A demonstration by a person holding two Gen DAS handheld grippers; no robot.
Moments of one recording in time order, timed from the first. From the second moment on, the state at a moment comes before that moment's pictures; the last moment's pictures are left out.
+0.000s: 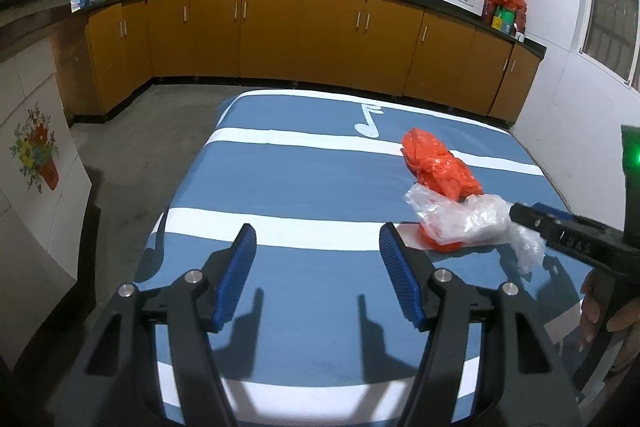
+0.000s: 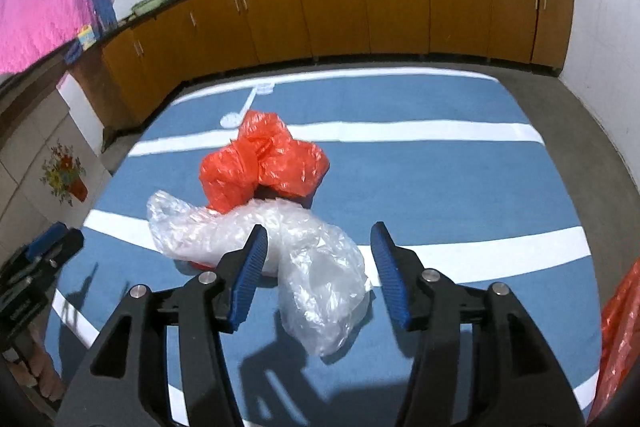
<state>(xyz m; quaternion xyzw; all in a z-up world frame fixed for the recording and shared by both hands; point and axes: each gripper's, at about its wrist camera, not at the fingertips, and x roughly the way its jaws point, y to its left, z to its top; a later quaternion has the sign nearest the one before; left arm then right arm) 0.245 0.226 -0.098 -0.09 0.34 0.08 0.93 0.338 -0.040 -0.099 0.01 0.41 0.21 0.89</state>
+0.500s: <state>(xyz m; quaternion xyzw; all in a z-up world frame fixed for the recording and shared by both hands) 0.276 0.189 -0.096 -0.08 0.34 0.04 0.93 0.305 -0.105 -0.106 0.01 0.42 0.17 0.89</state>
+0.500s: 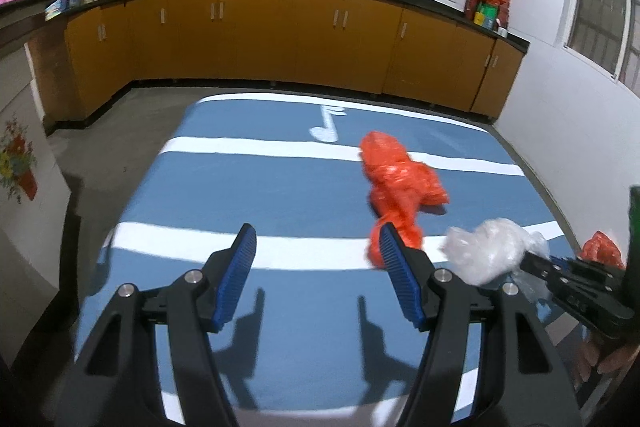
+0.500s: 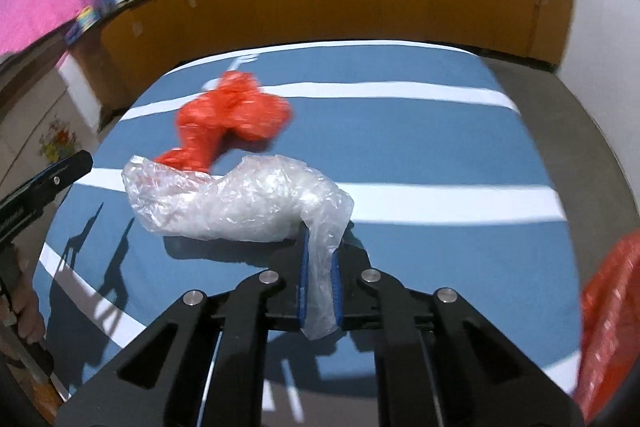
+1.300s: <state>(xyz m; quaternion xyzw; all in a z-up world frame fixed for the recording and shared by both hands) 0.385 0.130 -0.142 -0.06 0.43 0.04 0.90 0.296 -0.209 -0.094 0.08 0.40 0.08 0.91</state>
